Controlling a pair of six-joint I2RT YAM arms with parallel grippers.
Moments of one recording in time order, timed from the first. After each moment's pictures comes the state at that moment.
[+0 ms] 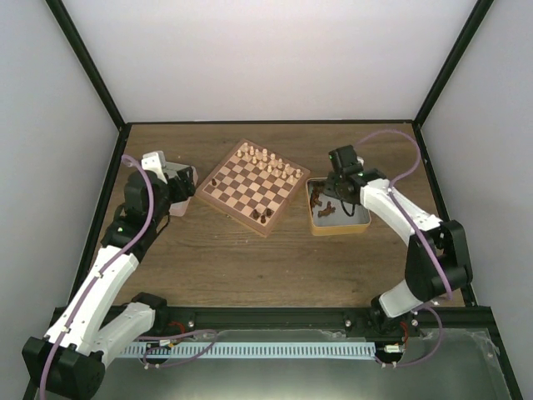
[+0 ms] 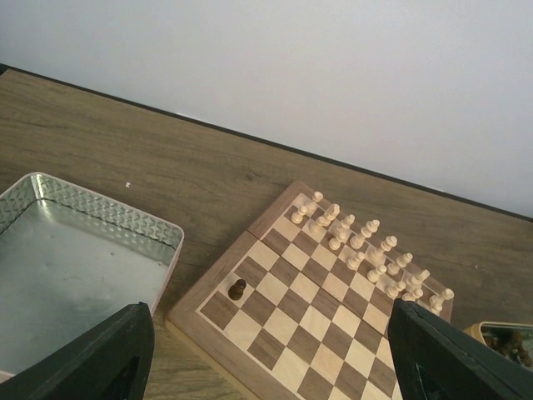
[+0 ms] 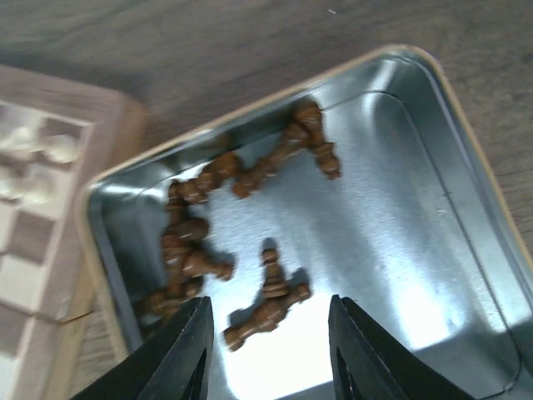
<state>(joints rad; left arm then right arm) -0.28 0.88 0.81 -0.30 -0.12 -0.44 0.39 1.51 1.13 -0.63 0.22 0.62</state>
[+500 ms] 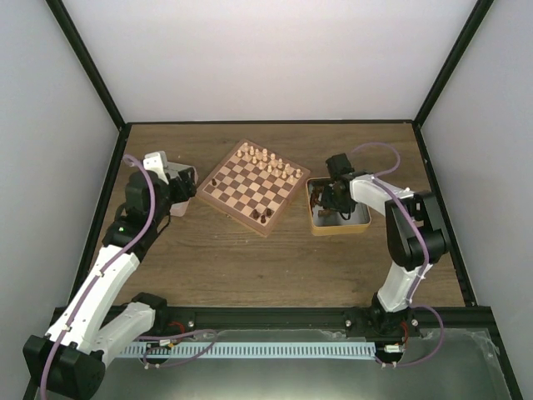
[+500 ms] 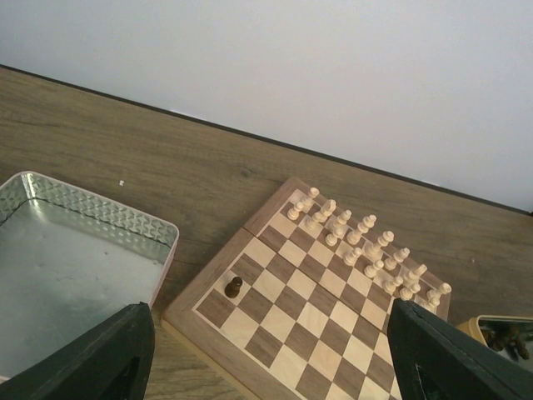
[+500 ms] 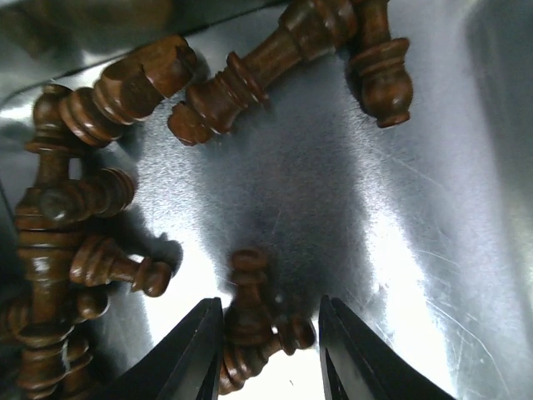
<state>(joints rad) -0.28 0.89 0.81 -0.28 -0.10 -0.43 0.29 1.76 1.10 -0.56 0.06 0.48</state>
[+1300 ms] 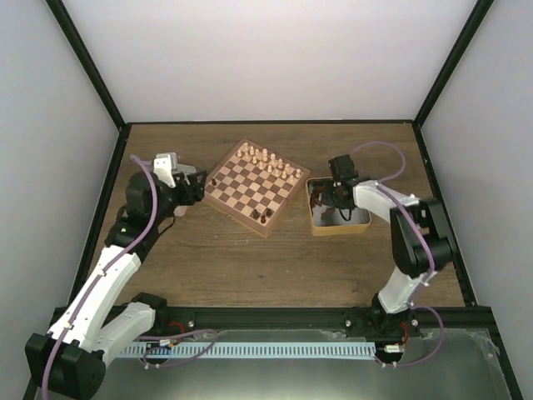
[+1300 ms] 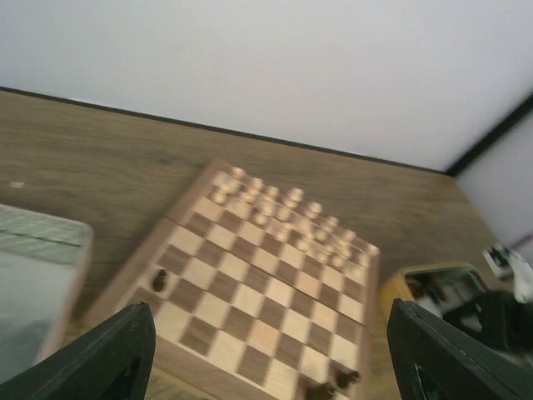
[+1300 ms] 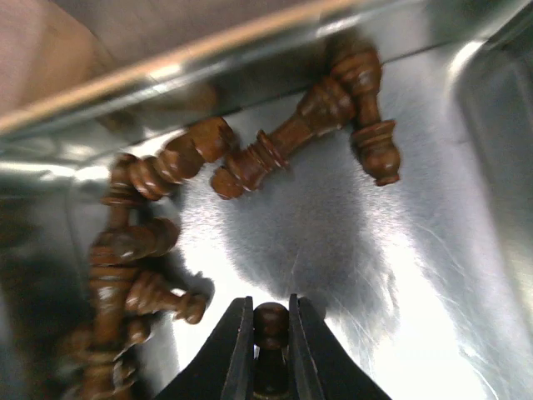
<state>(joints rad) -0.28 0.89 0.78 -0.22 0.06 -0.40 0.29 1.76 1.06 -0.44 0.08 0.47</state>
